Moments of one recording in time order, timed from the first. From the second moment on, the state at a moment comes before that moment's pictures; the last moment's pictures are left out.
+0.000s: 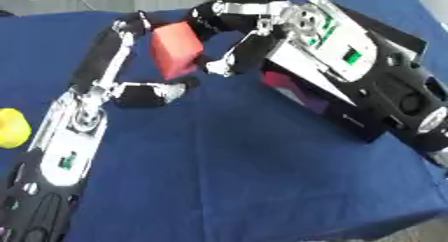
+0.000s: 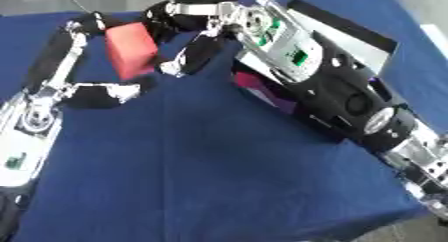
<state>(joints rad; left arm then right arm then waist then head) -0.78 0.03 -0.34 -1.33 -0.73 -0.17 0.01 -0.79 -0.63 0.43 -1.70 0.00 0.22 0.49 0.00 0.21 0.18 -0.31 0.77</state>
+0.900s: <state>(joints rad) -0.76 0.03 -0.34 -1.33 -0.74 -0.16 0.01 -0.78 -0.65 0.42 -1.70 -0.01 0.23 0.49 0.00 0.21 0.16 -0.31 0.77</state>
